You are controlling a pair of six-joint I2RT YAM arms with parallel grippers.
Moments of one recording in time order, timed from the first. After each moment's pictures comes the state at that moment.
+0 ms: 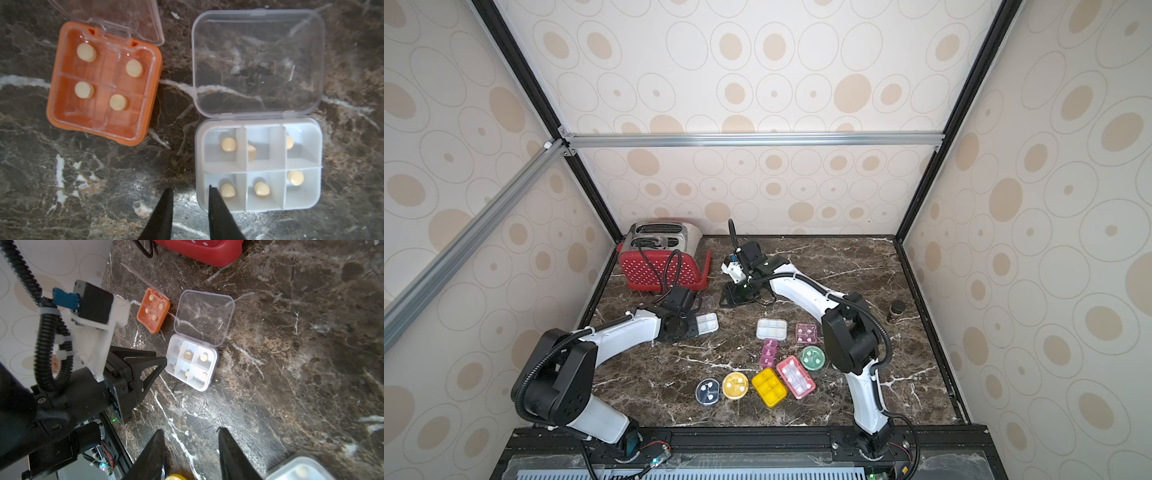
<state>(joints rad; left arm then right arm) -0.38 1.57 0.84 -0.49 -0.21 -0.60 0.68 2.05 1.77 -0.74 -0.47 0.30</state>
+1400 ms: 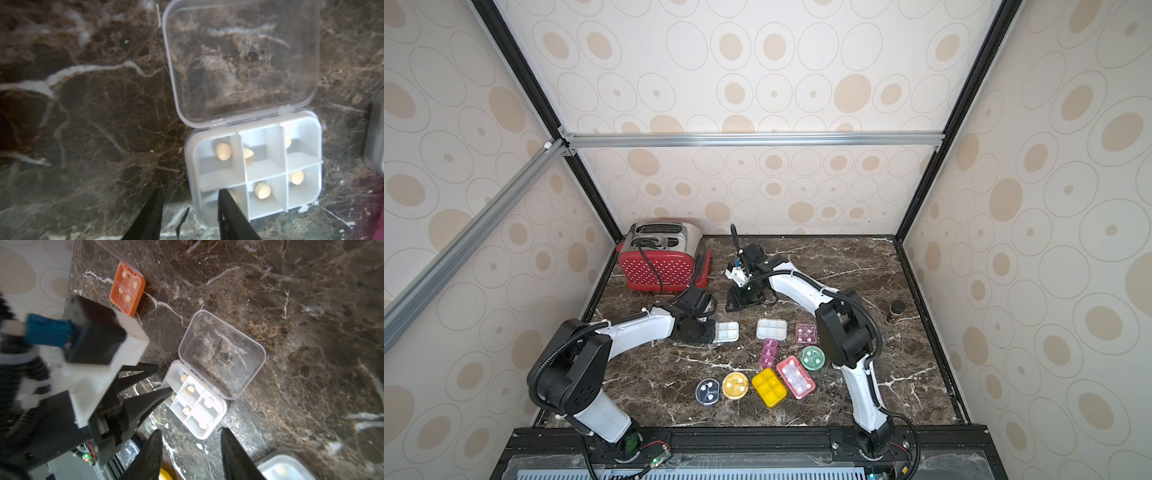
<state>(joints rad) -0.48 1.61 0.89 -0.49 -0.04 -0.40 0.63 2.16 1.82 -0.82 -0.51 0.19</state>
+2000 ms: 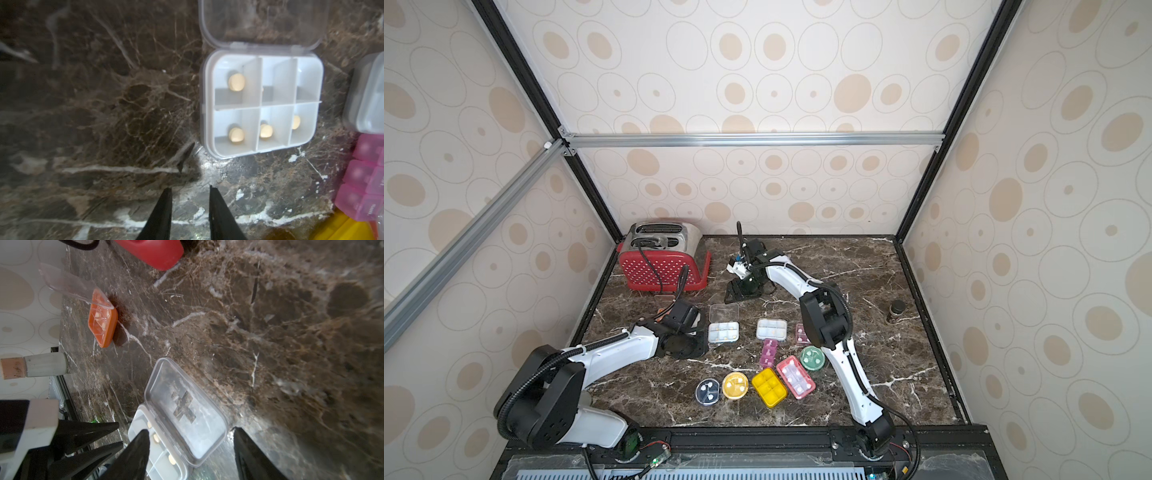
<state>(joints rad) -0.48 1.46 0.69 -0.43 0.09 -0.56 0.57 2.47 2.16 -0.89 -0.61 0.12</state>
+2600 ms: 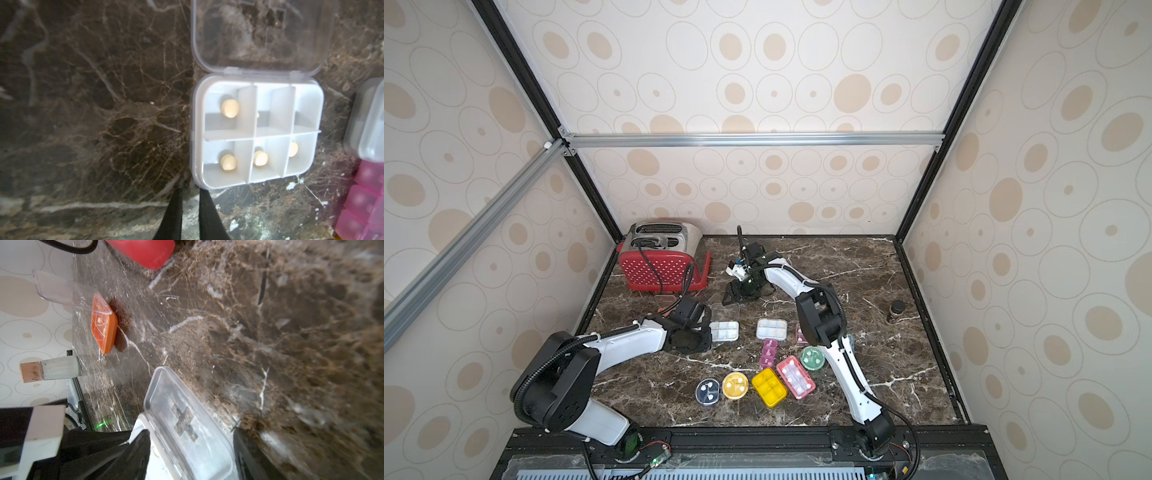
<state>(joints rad) -0.48 1.55 0.76 -0.41 0.06 -0.58 0.56 2.54 2.21 -0.88 -0.70 0.16</state>
